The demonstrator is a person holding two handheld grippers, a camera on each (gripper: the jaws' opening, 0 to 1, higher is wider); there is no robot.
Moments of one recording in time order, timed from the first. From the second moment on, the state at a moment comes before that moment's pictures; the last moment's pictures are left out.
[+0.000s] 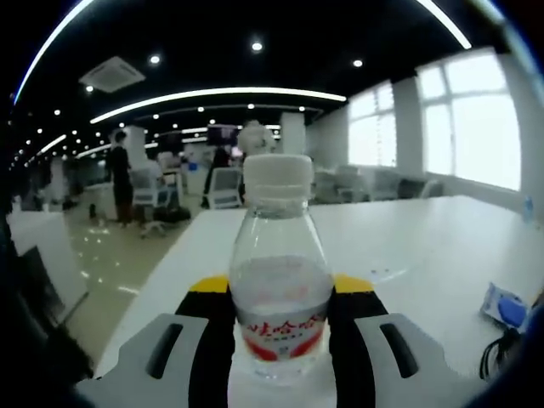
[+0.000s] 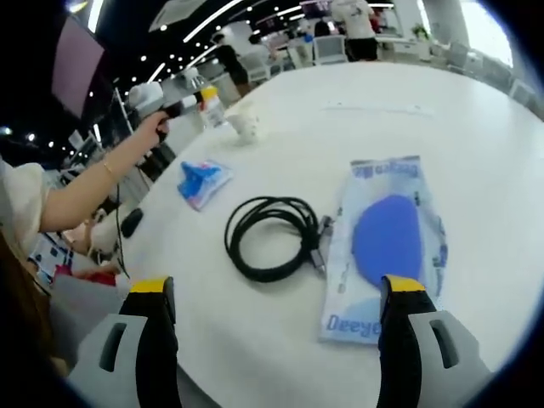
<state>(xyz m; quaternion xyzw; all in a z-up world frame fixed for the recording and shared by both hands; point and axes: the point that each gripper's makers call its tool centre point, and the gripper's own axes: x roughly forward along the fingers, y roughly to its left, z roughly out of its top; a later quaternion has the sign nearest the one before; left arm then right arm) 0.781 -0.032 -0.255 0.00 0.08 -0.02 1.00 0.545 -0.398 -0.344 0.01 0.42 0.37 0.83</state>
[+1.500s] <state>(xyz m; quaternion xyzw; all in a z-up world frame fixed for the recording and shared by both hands) 0.778 -0.045 -0.296 0.02 0.05 -0.06 1.00 0.548 -0.396 -0.351 0.02 0.43 0.36 0.83</state>
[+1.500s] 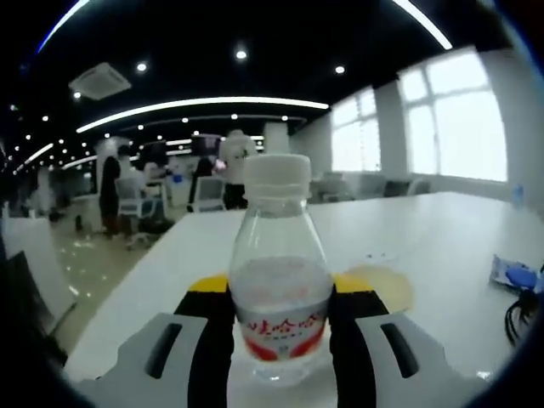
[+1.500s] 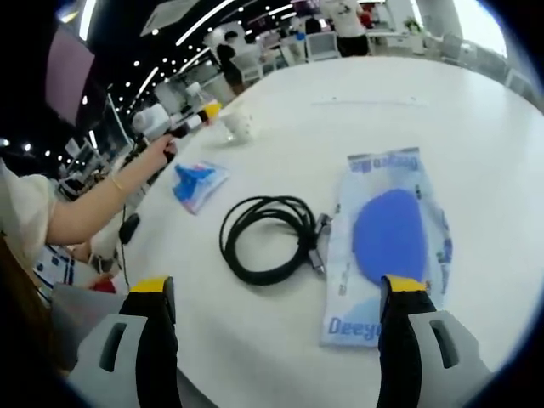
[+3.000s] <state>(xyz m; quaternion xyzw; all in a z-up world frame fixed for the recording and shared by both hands) 0.716 -0.071 -0.294 0.04 0.10 -0.06 0.99 0.557 -0.401 -0.308 0.05 0.38 0.35 0.86</state>
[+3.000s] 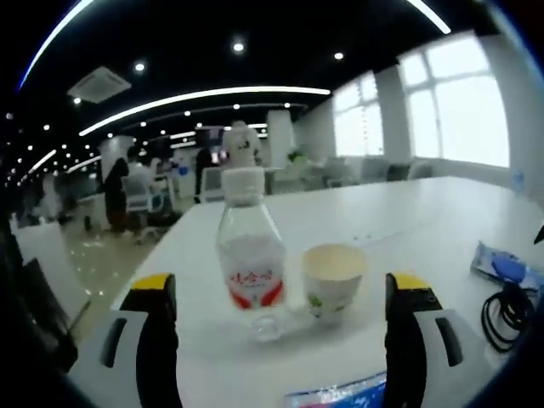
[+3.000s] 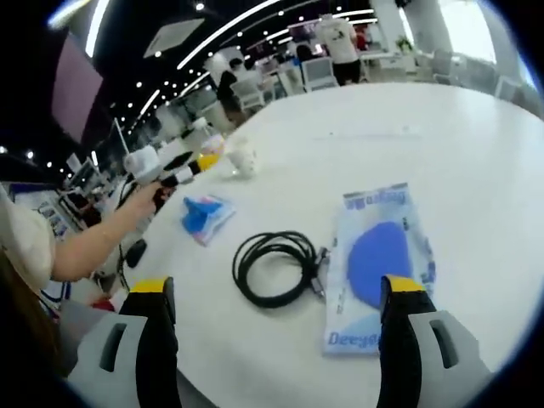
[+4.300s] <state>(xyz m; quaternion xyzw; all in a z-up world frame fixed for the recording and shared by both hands) 0.653 -0.283 -0.317 0.10 0.12 -0.35 0.92 0.544 -0.465 -0.330 0.09 0.40 0.22 0.88</state>
